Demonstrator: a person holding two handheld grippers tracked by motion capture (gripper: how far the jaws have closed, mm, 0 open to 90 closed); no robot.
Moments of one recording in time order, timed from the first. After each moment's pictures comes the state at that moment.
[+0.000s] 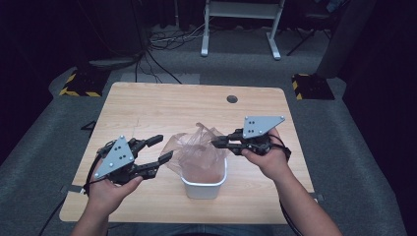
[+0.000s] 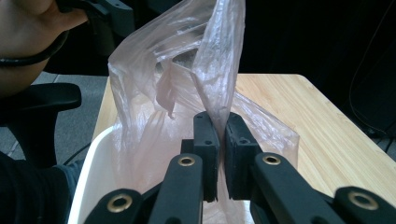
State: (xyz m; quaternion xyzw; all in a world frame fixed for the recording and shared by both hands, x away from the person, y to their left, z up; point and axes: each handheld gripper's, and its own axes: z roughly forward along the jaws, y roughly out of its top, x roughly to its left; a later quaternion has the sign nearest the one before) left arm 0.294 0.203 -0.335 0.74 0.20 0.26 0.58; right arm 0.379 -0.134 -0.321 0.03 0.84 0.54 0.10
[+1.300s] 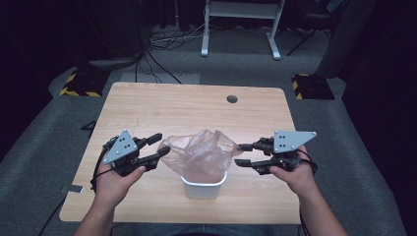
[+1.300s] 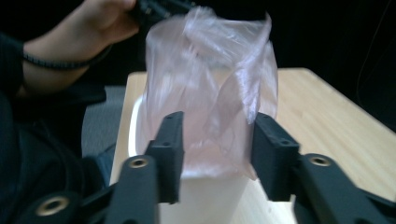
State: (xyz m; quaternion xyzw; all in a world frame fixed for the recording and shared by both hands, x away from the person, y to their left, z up) left arm 0.314 0.210 -0.356 0.73 0.28 0.24 0.58; right arm 0.352 -0.196 -0.335 0.05 0.81 0.57 0.08
